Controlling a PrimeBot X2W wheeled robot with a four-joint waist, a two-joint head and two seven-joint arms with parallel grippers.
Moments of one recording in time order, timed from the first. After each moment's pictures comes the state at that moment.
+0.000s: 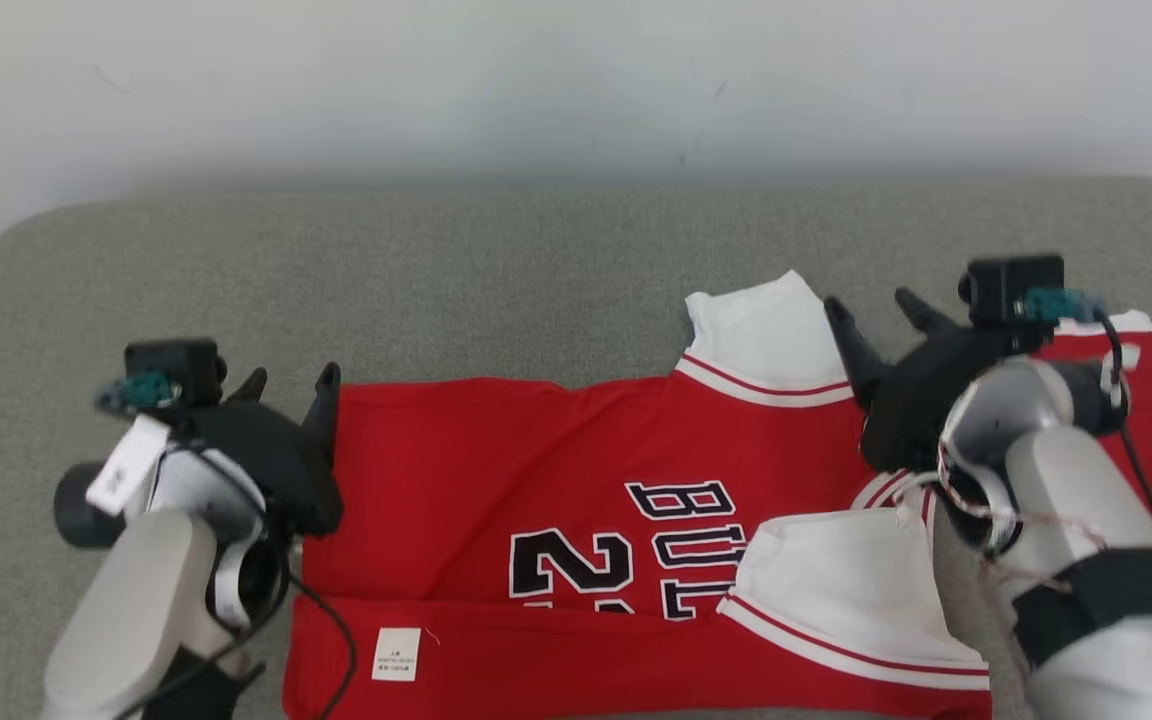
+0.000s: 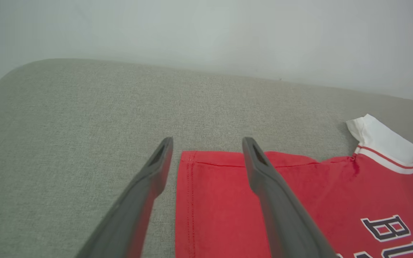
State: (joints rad) left arm -0.52 0.18 -0.33 0.49 -0.41 0.06 0.18; right arm -0.49 -0.10 0.09 0.38 0.35 0.03 0.25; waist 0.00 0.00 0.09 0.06
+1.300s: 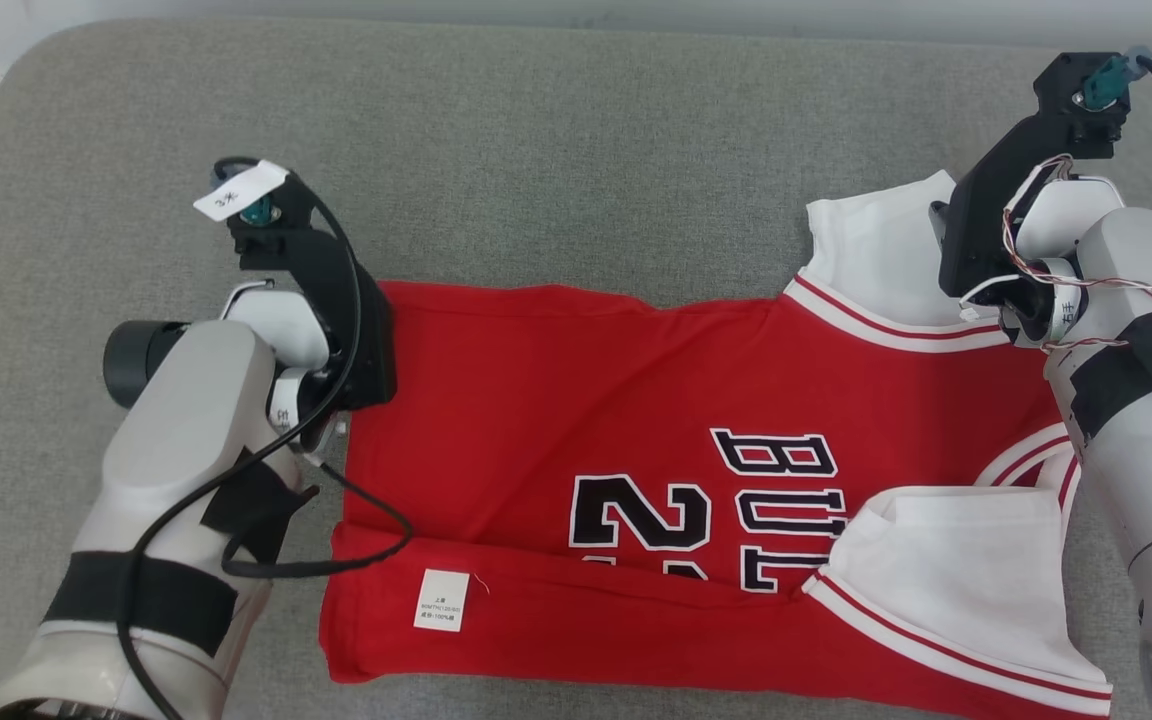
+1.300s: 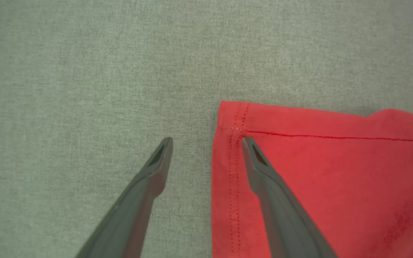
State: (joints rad) left arm -0.99 0.06 -0.43 0.99 -0.38 0.03 0.56; right arm -1.06 -0.15 0.12 1.04 0.27 -0.05 0.53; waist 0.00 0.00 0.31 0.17
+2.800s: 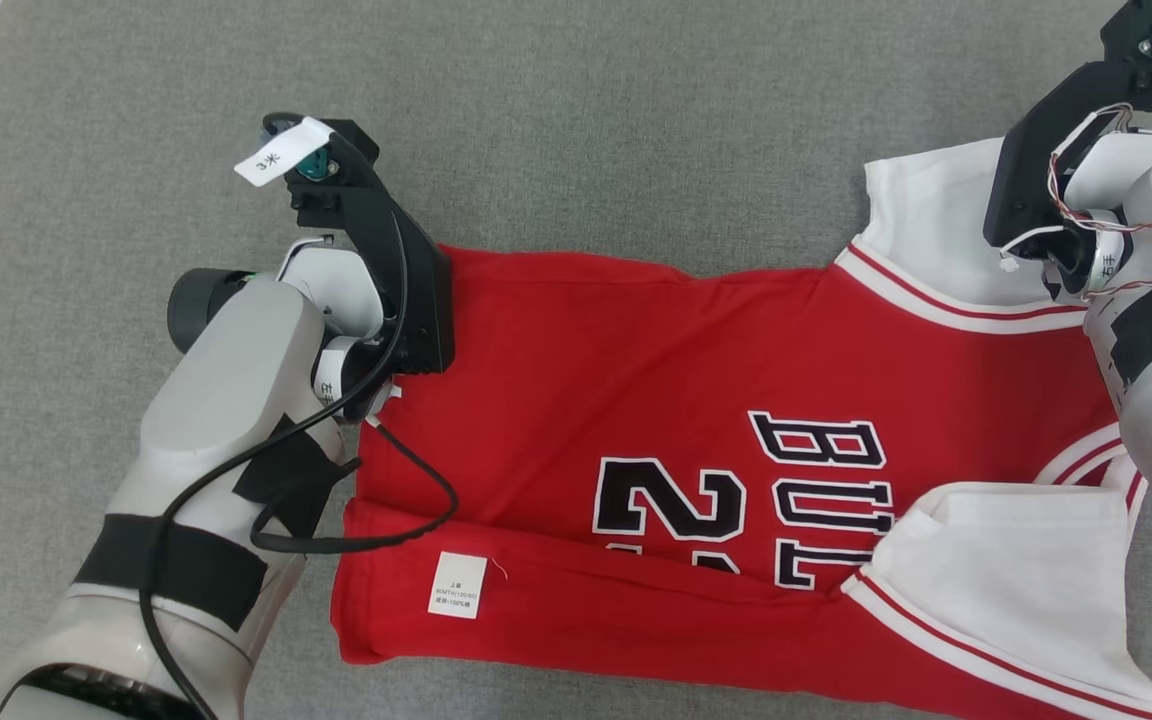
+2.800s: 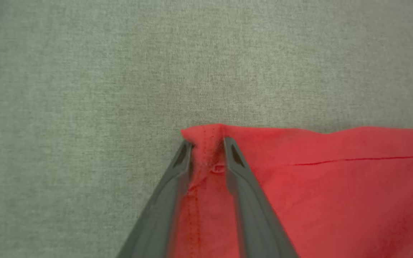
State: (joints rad) left arm -1.07 0.03 -0.57 0.99 -0.54 -0.01 0.49; right arm -1.20 -0.17 0.12 1.22 0.27 -0.08 0.44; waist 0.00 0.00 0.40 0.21
